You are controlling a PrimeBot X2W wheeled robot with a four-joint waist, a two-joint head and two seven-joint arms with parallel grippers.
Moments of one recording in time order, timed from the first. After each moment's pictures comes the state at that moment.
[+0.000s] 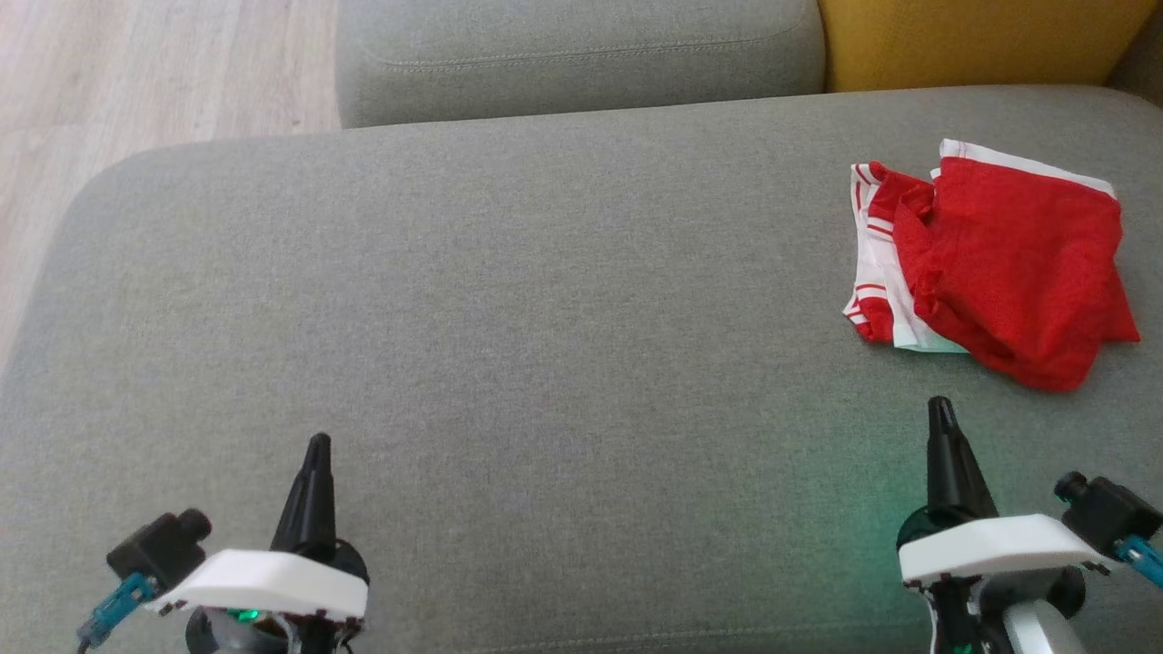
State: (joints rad) left arm 0.05 0.04 -0.11 0.21 -0.74 -0.08 -0.15; right arm -0.01 -0.05 0.05 0.30 0.66 0.13 -0.17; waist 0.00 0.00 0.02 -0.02
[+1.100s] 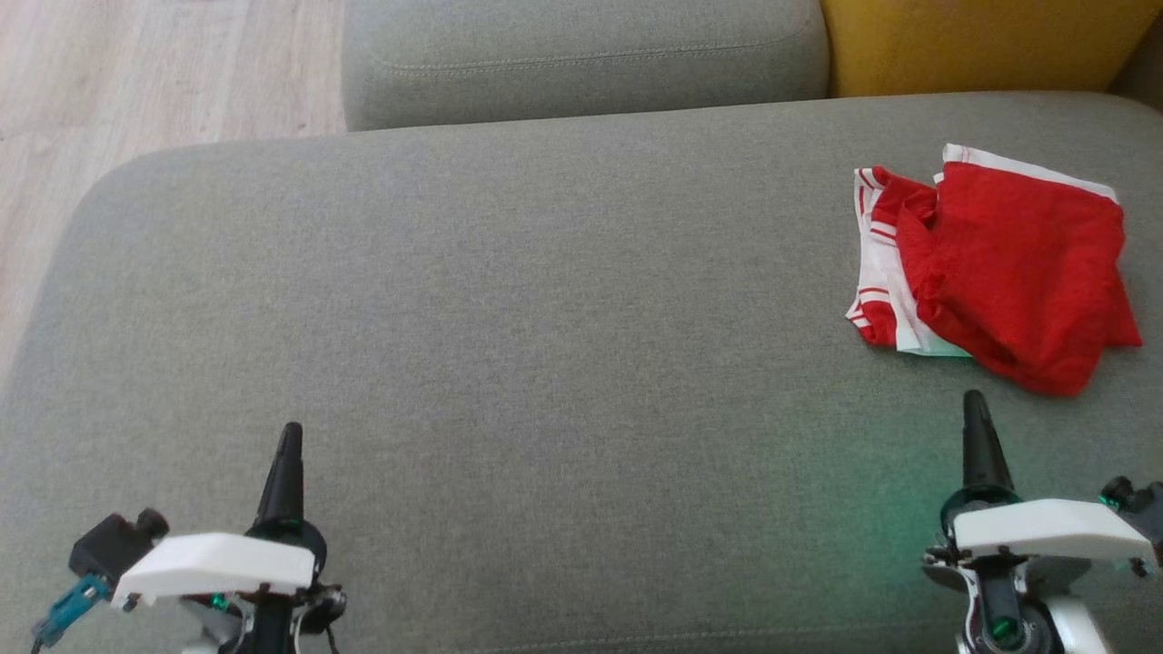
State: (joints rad) left arm 0.01 0.04 -0.05 0.23 -1.06 -0.10 -0.06; right arm -0.03 -0.05 0.00 0.30 1.02 0.13 -0.08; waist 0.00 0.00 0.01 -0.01
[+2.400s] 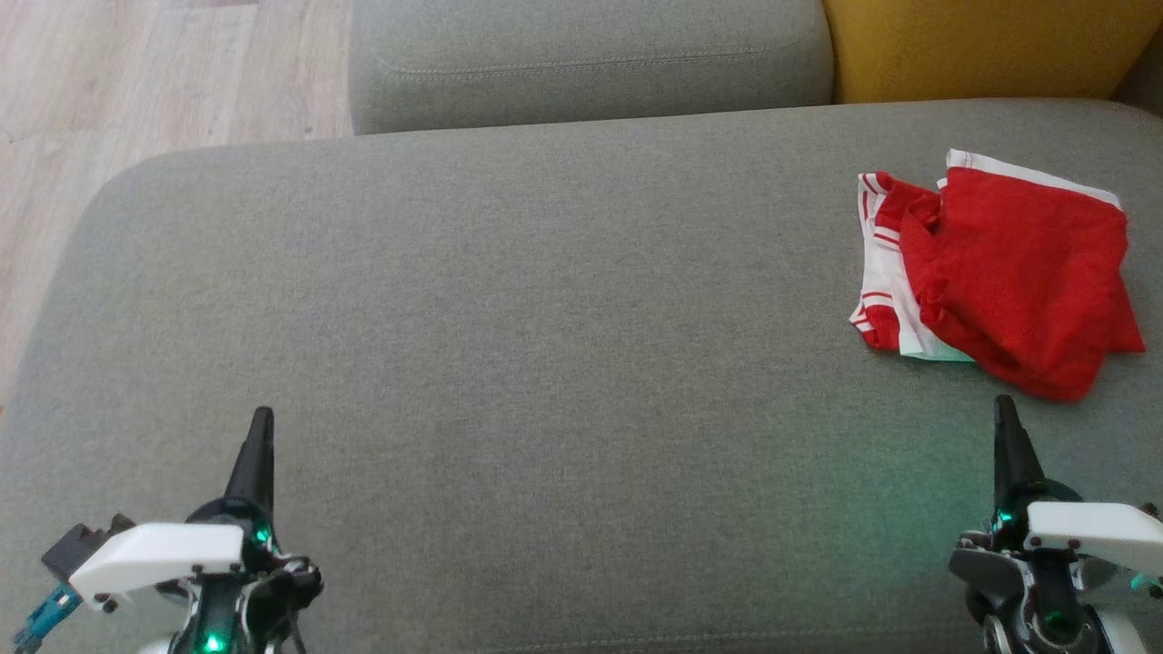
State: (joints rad) left arm -0.03 0.05 0.02 0.26 -1.45 -0.11 0.04; right arm -0.04 -0.05 -0.07 0.29 1.44 0.13 0.03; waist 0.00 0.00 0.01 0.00
